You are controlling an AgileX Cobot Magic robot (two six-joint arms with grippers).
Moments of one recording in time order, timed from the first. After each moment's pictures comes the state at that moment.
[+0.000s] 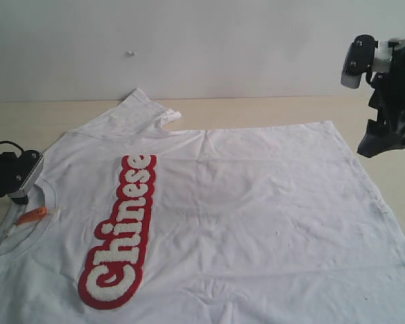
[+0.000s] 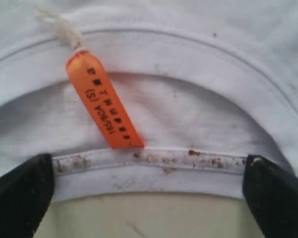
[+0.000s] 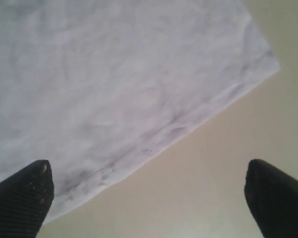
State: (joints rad) left arm 0.02 2.04 -1.16 -0.10 0.81 1.79; right arm -0.16 1.87 -1.43 0.16 0.93 -1.20
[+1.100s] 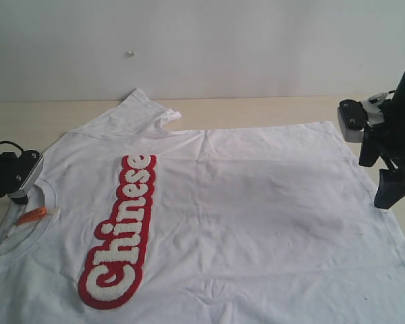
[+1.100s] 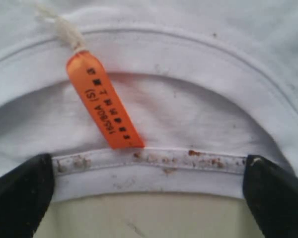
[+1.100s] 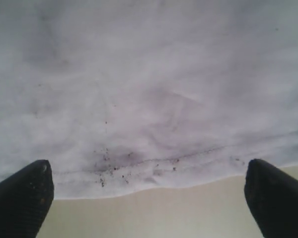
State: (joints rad) left arm 0.02 2.04 -1.16 -0.10 0.81 1.79; right arm -0.20 2.13 -1.52 0.12 1.15 -1.48
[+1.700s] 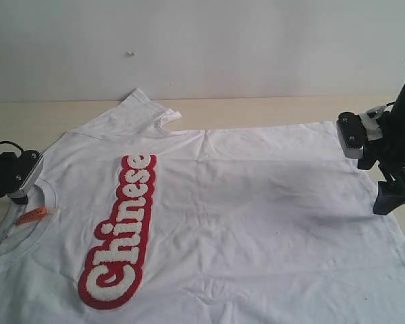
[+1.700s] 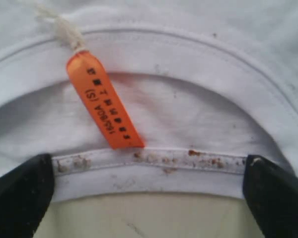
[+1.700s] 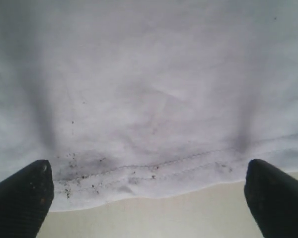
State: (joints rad) left arm 0.02 2.04 -1.16 -0.10 0.81 1.79; right arm -0.20 2.13 -1.44 0.10 0.97 -1.53
